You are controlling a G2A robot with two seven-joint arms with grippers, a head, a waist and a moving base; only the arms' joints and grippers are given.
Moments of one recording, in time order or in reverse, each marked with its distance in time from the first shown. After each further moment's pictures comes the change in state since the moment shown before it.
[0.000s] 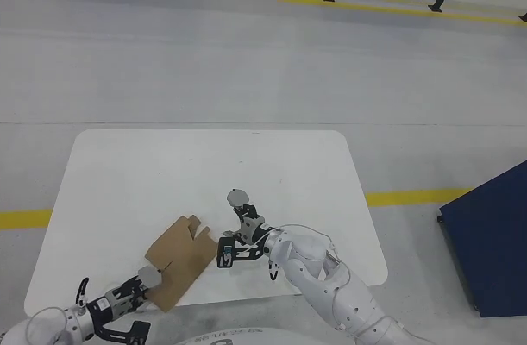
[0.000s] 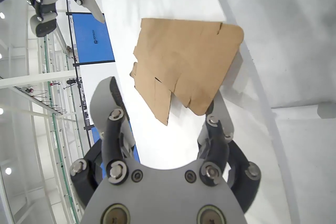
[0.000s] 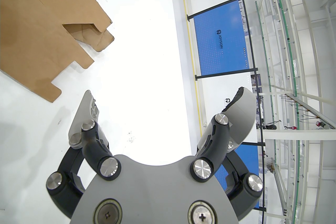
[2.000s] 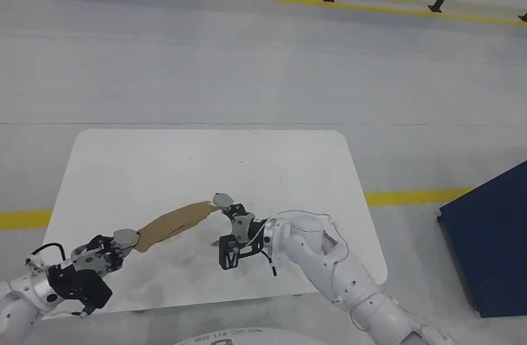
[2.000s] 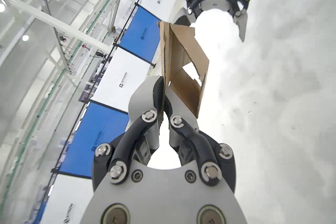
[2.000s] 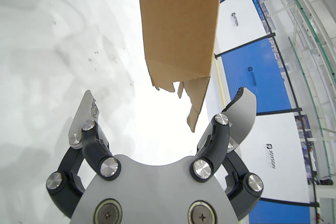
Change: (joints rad) left arm -0.147 0.028 -0.130 0.013 -0.680 -0.235 0.239; right arm 0.173 0.005 -0.018 0.139 0.176 -0.256 -0.331
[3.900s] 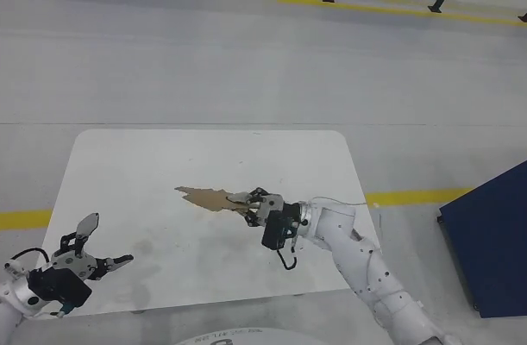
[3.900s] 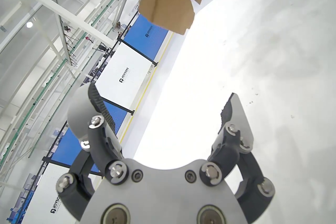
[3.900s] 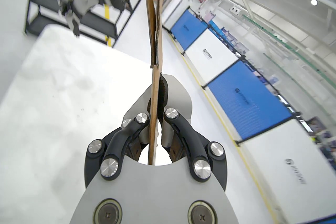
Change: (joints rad) left arm 0.029 0.018 -0.036 0.062 -0.107 0.060 0.012; right arm -0.023 0.074 0.252 -0.064 0.444 -0.204 -0.263
